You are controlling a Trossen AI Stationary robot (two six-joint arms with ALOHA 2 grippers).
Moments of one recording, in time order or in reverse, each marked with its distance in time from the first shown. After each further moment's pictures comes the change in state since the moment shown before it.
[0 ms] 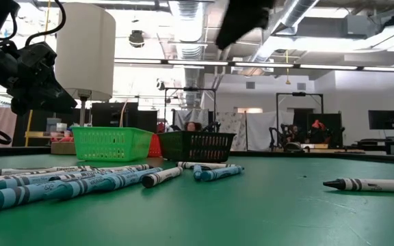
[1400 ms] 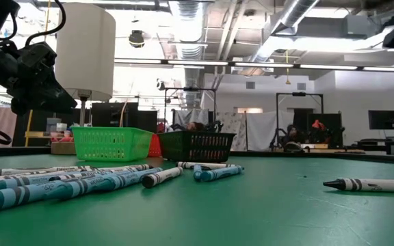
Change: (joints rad) left arm 0.000 0.000 0.000 0.000 0.000 0.000; right arm 0.464 0.000 -0.310 -0.170 -0.153 0.606
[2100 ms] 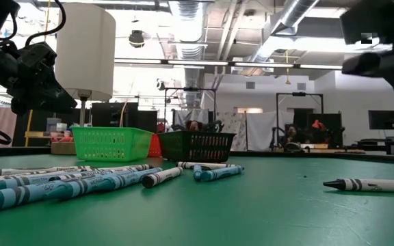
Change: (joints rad) left arm 0.000 0.000 0.000 0.000 0.000 0.000; right arm -0.123 -0.043 -0.122 0.065 -0.113 -0.448
